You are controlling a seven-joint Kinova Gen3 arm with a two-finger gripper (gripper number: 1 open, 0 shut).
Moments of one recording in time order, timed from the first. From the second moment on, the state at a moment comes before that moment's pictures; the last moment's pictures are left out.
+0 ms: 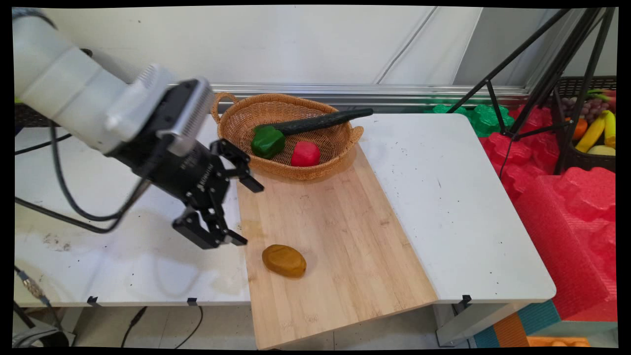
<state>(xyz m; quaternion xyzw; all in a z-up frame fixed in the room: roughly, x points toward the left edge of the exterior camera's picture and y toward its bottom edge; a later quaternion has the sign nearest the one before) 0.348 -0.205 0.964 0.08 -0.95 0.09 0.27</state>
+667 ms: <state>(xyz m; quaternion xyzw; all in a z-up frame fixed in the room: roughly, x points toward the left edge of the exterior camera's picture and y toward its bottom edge) 0.260 -0.243 0.912 0.12 -0.98 0.06 0.15</state>
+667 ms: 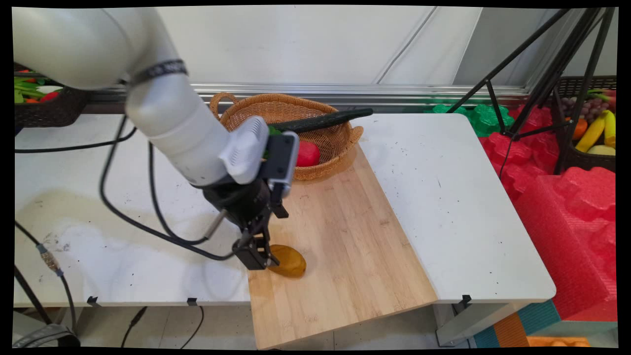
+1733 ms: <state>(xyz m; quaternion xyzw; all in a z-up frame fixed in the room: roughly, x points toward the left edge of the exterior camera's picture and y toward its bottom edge) 0.215 -0.267 0.834 0.12 -0.99 0.02 0.05</state>
